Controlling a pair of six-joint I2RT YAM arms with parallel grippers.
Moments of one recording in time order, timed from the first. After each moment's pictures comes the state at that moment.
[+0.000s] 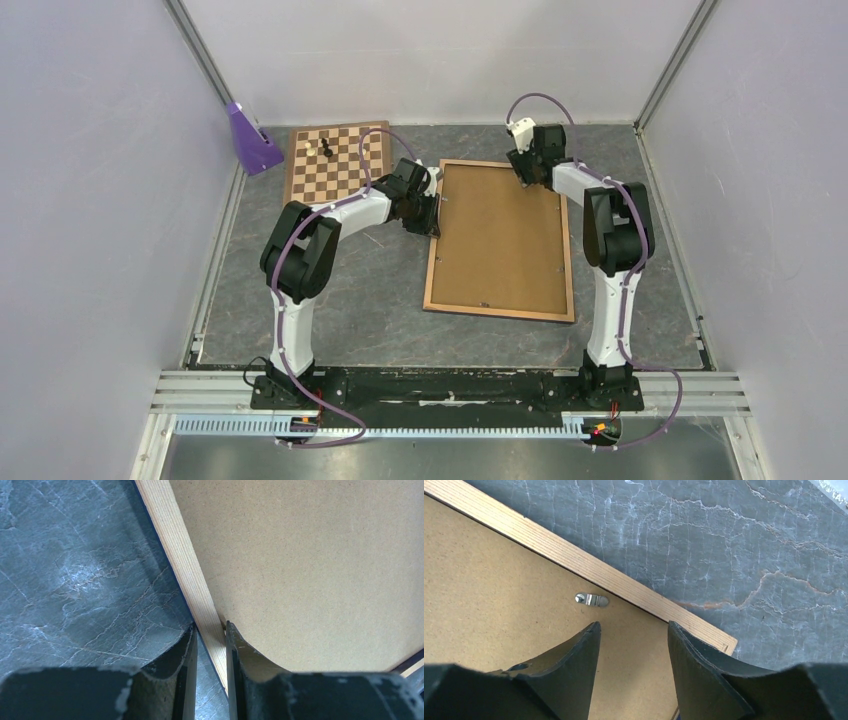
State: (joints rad) left arm -0.53 2.06 1.42 -0.34 0.27 -0.27; right arm 0.14 2.19 1.56 -0.09 0.02 -0.42
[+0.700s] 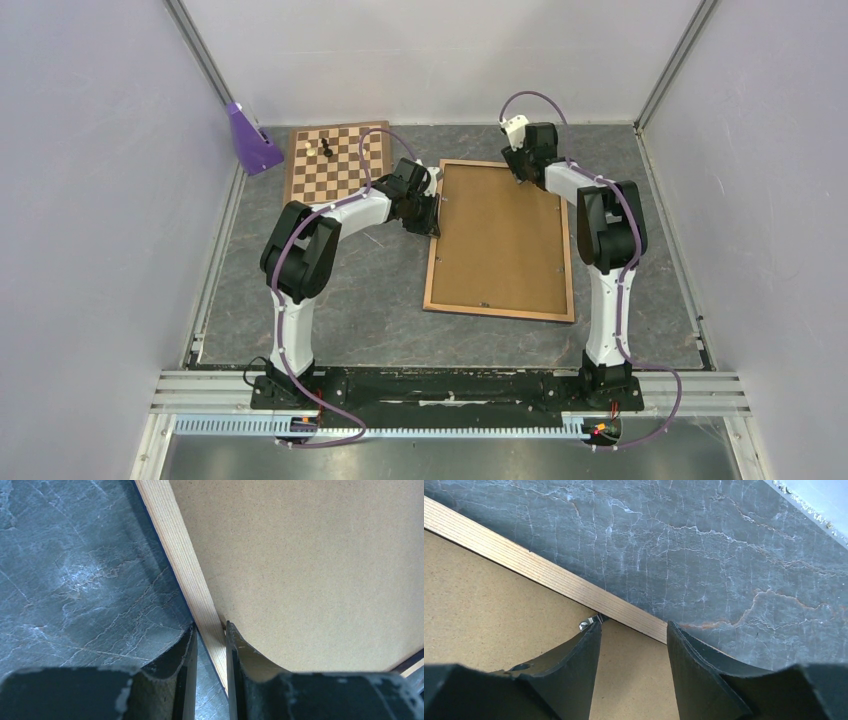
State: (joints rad) left arm -0.53 2.06 1.42 -0.34 0.27 -0.27; right arm 0.16 2.24 1.61 -0.04 0.08 -0.42
